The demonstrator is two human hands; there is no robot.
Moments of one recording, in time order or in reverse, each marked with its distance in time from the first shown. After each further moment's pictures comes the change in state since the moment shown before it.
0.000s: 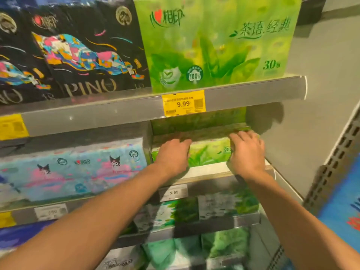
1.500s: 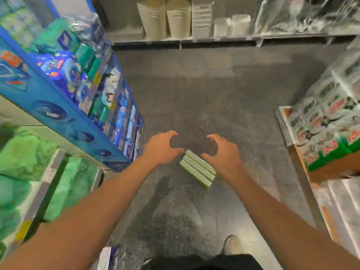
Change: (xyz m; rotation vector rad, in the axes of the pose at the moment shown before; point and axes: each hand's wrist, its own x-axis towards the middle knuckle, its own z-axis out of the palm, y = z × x) left_hand -0.656 0.374 0.085 -0.396 -0.704 1.090; right_hand -0.887 -0.052 -0.357 0.011 0.095 1.355
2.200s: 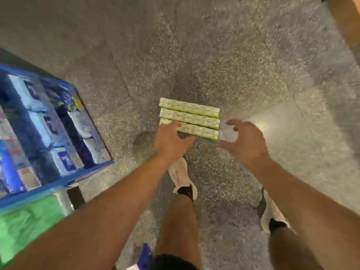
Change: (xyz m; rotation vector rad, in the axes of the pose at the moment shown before) left_hand 0.308 -0.105 0.381 0.113 -0.509 -0.123; right_hand 0.131 0.335 0.269 0.117 -0.183 0.729
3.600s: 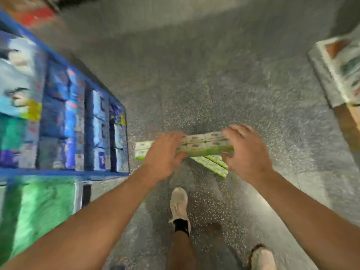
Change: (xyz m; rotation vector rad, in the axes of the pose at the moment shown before) left_hand -0.100 0.009 -0.130 0.132 0.427 0.348; right_hand -0.026 -0.129 -0.123 -0.401 0.247 -0.707
